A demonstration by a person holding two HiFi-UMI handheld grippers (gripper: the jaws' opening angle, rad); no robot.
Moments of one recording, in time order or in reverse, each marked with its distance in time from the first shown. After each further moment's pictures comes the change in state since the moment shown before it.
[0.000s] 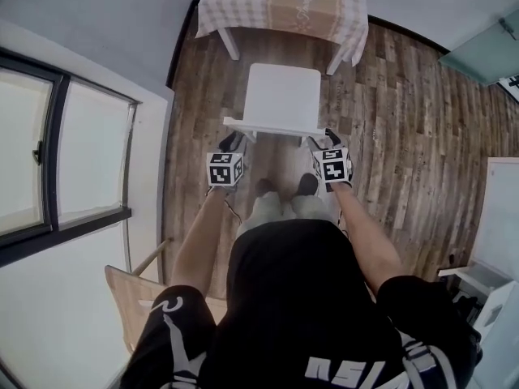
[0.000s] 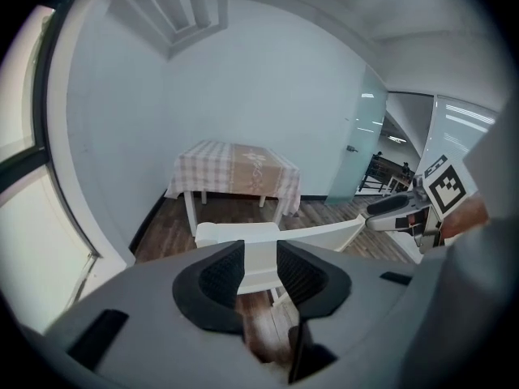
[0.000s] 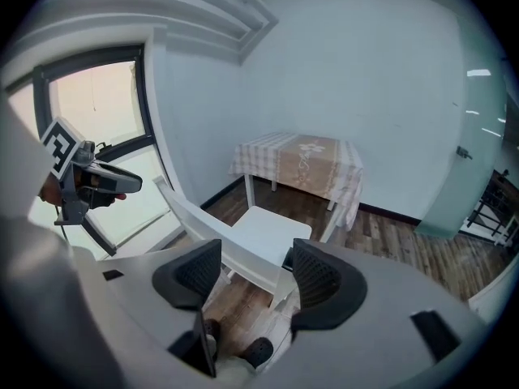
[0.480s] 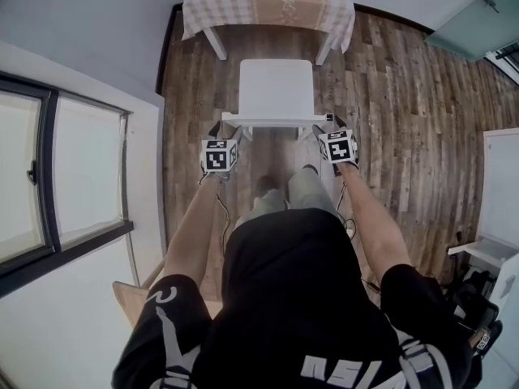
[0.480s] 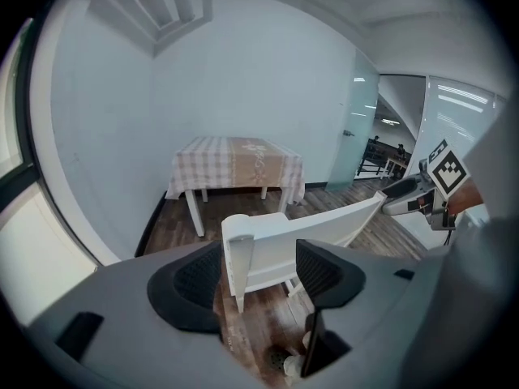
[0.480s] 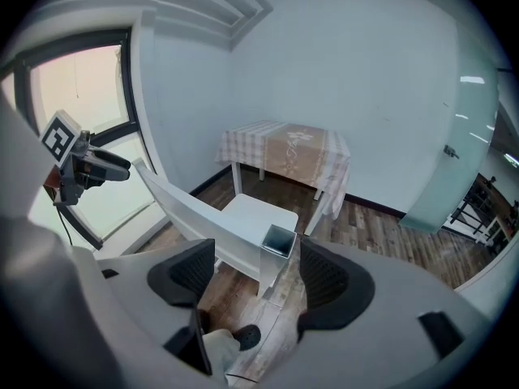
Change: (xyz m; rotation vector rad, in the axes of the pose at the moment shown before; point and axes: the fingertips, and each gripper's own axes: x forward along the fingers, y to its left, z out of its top) left arm 0.027 0.048 -0.013 0.103 0.062 -0.002; right arm 0.017 -0.020 -0.027 0.024 0.088 -0.090
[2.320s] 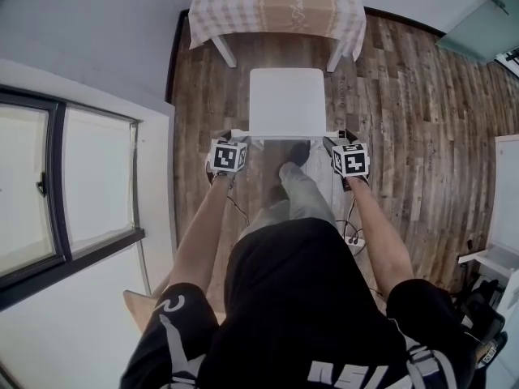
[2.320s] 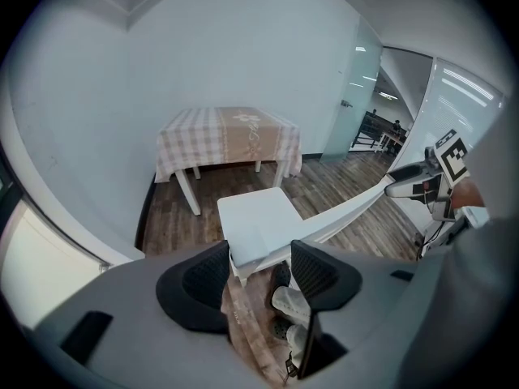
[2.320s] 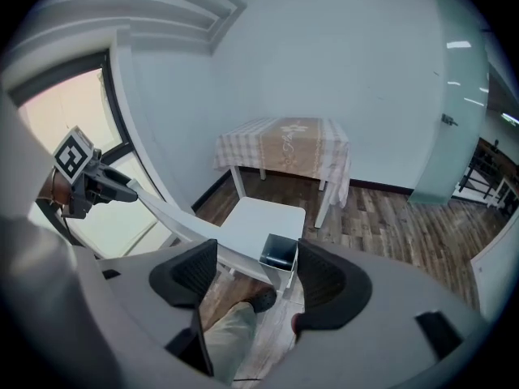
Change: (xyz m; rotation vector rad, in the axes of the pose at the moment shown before) left arm 0.029 0.006 0.007 0.058 0.234 -0.043; right arm 0.010 -0.005 0.007 0.144 0.014 0.060
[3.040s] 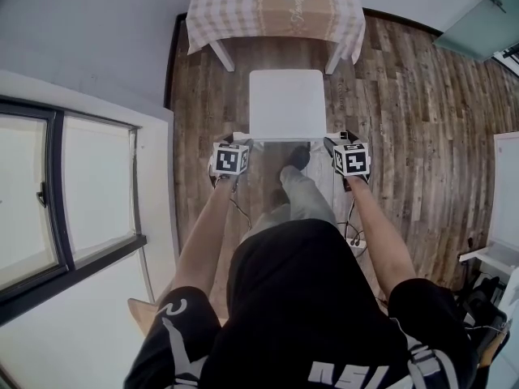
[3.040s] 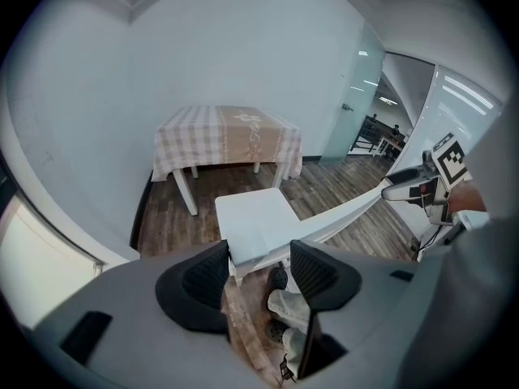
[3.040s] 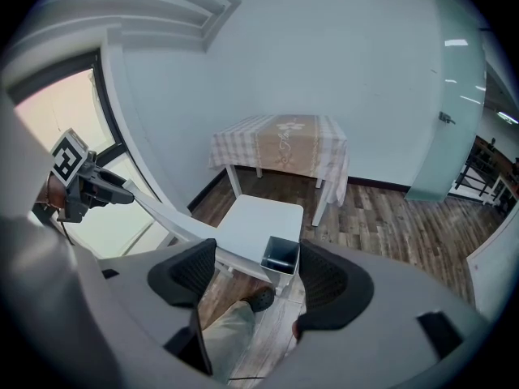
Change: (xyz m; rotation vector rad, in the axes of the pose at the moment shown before) left arm 0.009 0.008 0.012 -0.022 -0.003 -0.023; right arm 0.013 -0.004 0.014 0.021 0.017 -0.021
